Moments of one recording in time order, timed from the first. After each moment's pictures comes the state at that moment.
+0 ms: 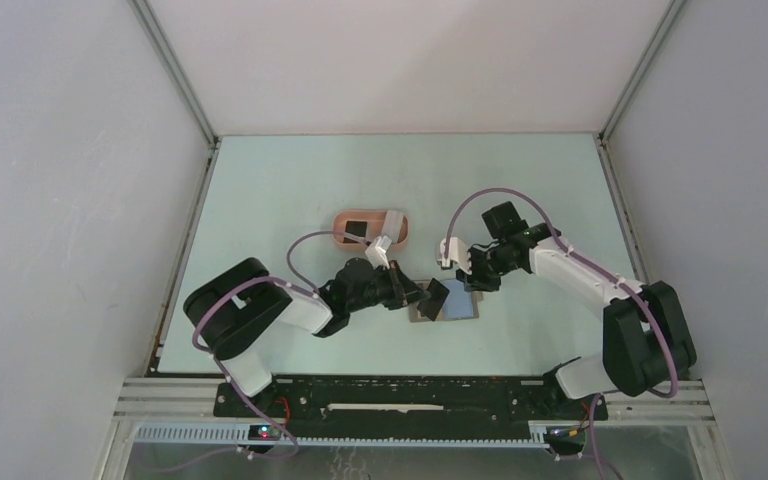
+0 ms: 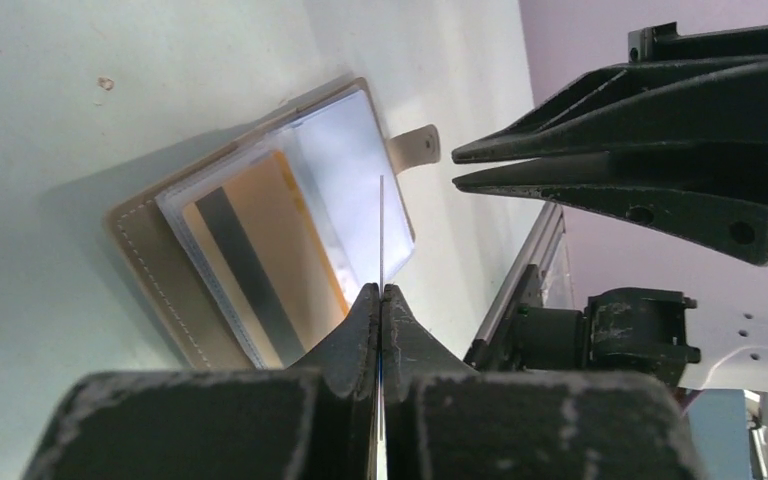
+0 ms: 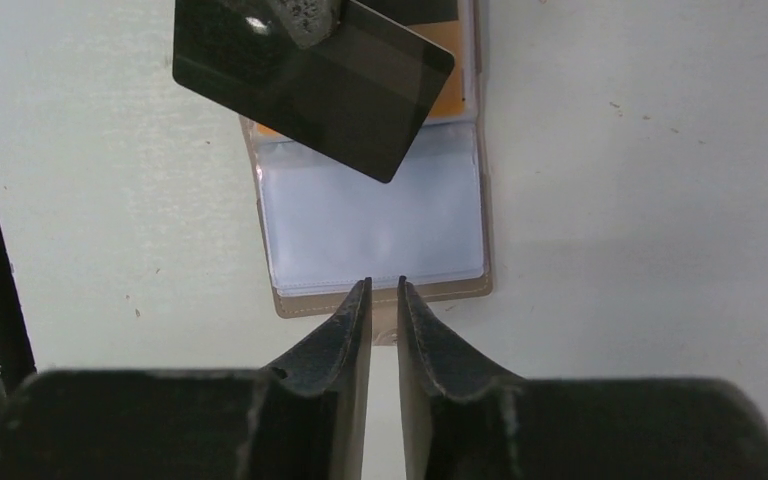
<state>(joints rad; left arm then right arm) -0.83 1.69 0.46 0.91 0.24 -1.02 0.42 1.42 0.91 -0.68 -0.56 -1.04</state>
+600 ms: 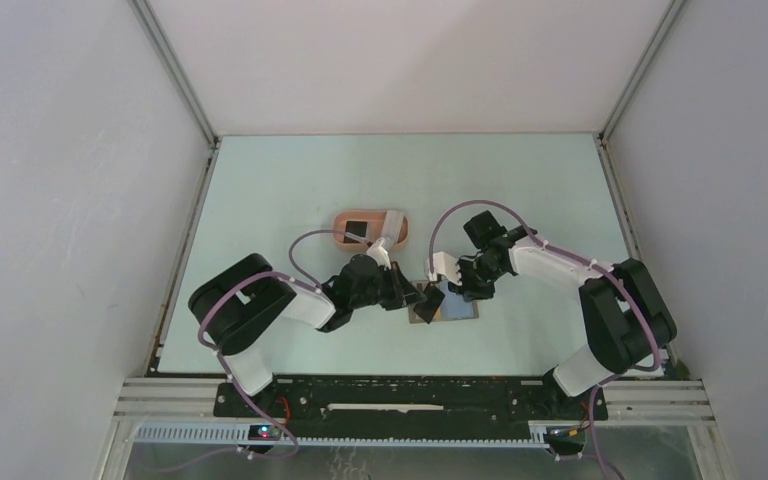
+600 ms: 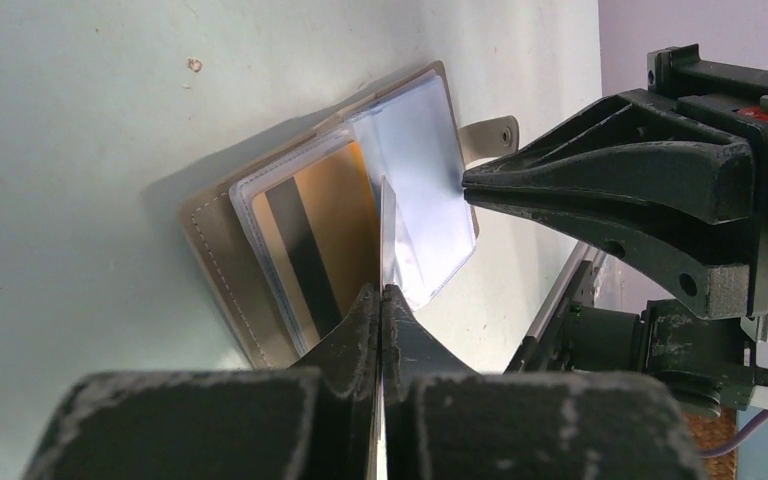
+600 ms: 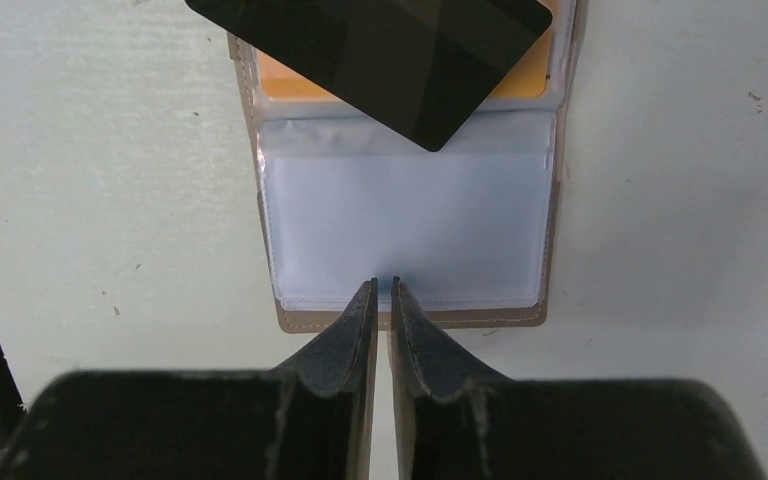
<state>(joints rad) -0.81 1.72 0.51 0.76 0.25 -0.96 0.50 1.55 0.91 -0.68 -0.43 -1.05</state>
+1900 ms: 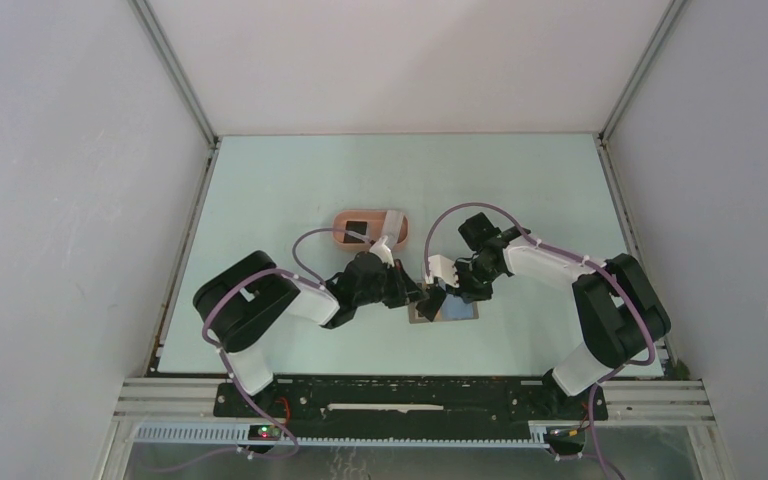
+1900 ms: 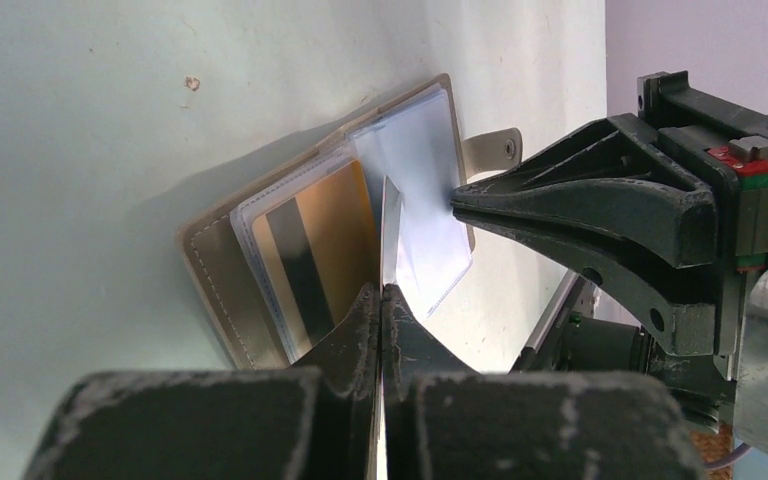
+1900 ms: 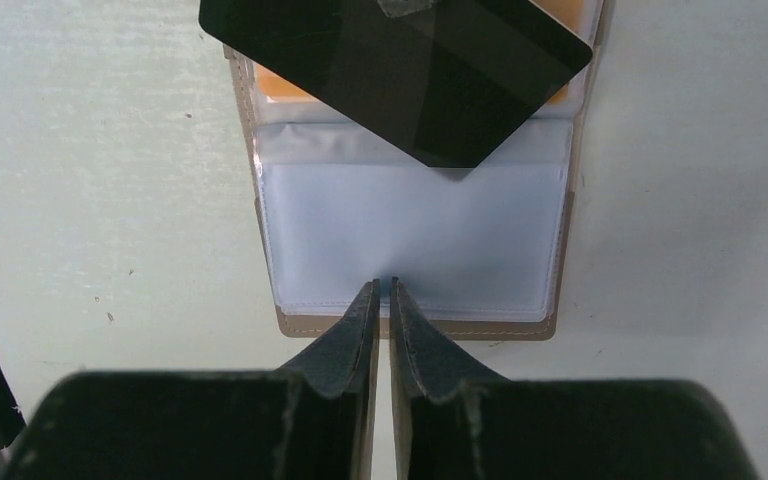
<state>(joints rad) -0.81 1.75 0.56 0.72 0.24 -0.97 0.52 1.59 0.91 -0.68 -0.39 -1.04</state>
